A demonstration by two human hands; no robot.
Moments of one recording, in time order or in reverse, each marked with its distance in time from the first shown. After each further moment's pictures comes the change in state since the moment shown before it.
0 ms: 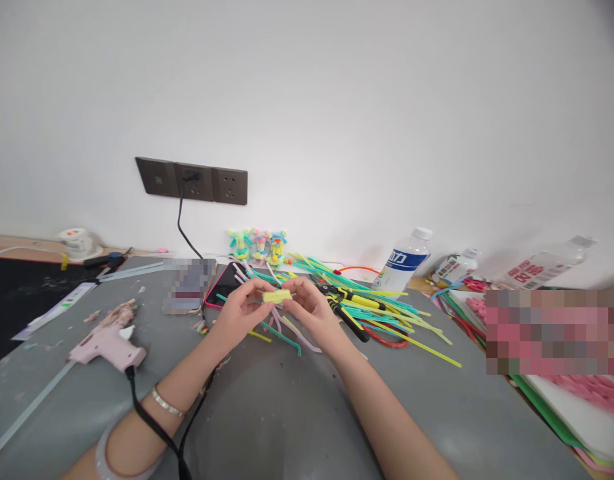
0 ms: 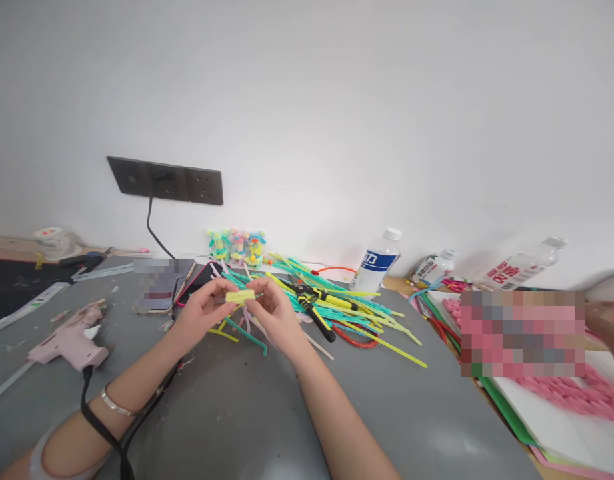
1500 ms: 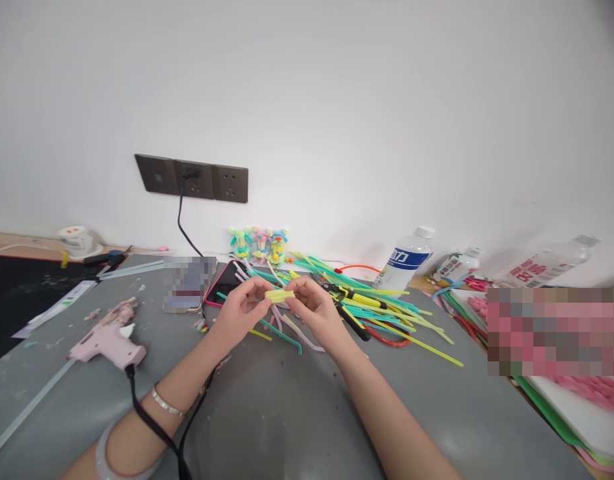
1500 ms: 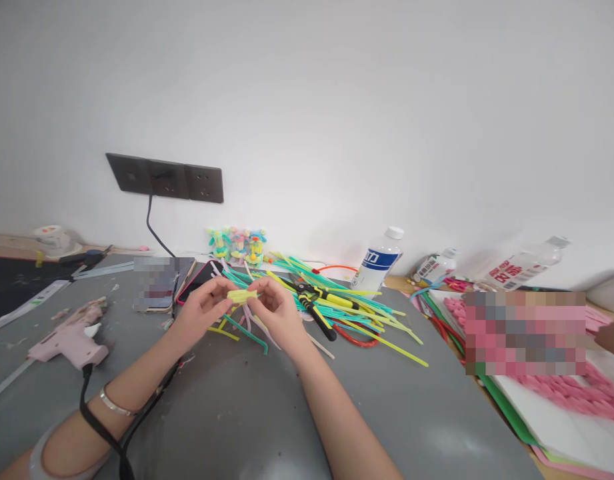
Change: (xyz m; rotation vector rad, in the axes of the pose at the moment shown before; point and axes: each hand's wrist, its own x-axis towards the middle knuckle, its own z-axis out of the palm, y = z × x) left_hand 0.001 0.004 0.002 0.015 0.035 -0.038; right_hand -0.001 -0.007 0.000 -0.040 0.016 -0.035
